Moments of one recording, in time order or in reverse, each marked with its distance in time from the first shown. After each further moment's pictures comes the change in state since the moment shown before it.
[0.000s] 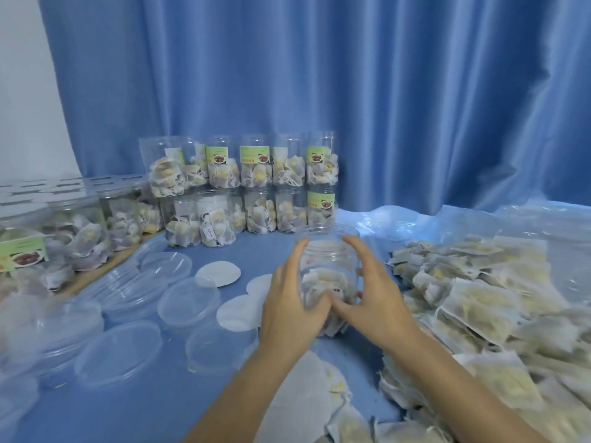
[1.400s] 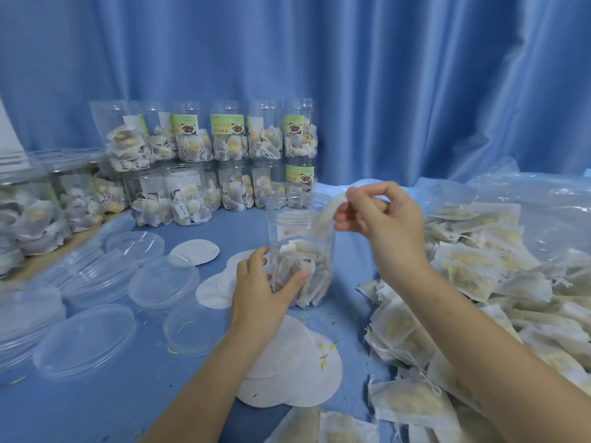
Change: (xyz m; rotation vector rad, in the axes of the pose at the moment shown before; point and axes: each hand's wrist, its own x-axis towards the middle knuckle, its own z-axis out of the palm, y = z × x) left_hand 0.000 -0.042 -0.001 -0.008 -0.002 -0.191; right_hand 0.025 -0.052 -0.031 0.806 0.355 0.188
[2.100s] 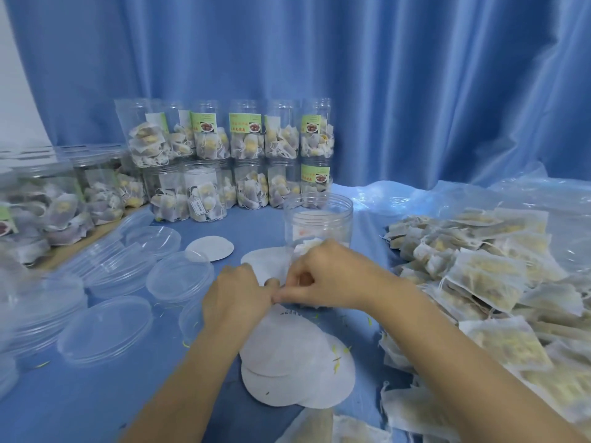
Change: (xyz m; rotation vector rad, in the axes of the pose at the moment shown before) left_hand 0.012 -0.004 -0.038 0.648 -0.031 -0.206; right_hand -0.020 0.022 0.036 -1.274 -0.978 -0.161
